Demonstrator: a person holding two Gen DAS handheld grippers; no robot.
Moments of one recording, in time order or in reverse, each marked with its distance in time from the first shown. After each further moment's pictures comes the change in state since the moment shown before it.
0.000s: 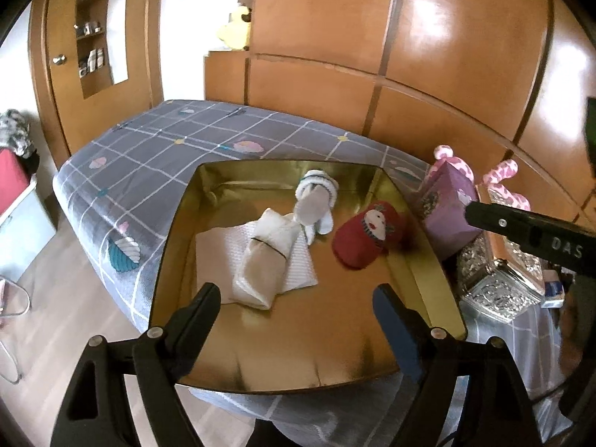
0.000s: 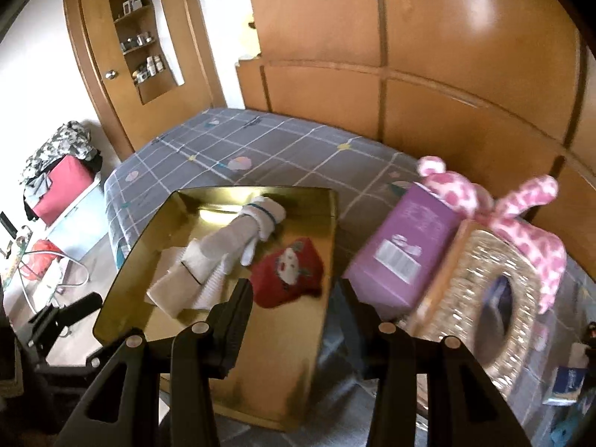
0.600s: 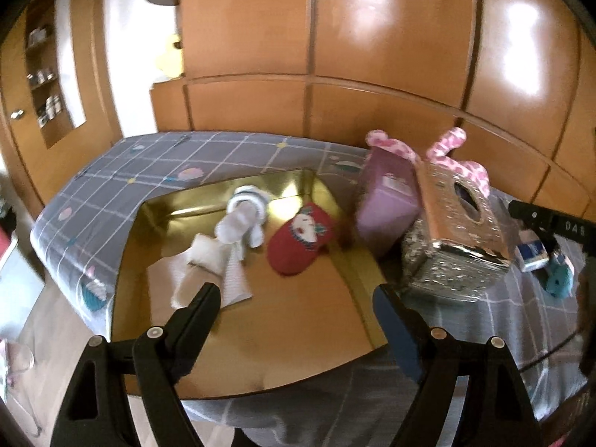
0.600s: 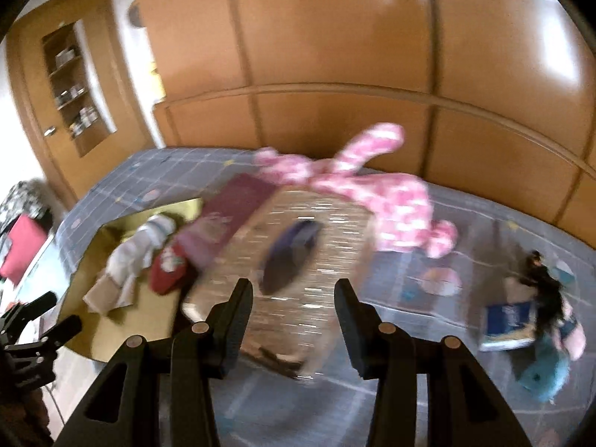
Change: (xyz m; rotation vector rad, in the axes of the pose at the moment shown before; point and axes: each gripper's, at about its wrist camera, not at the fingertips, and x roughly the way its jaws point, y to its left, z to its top) left arm -0.013 -0.066 0.000 0.190 -0.028 -0.069; right arm -0.073 -0.122 -0.059 0.228 -0.096 -0.202
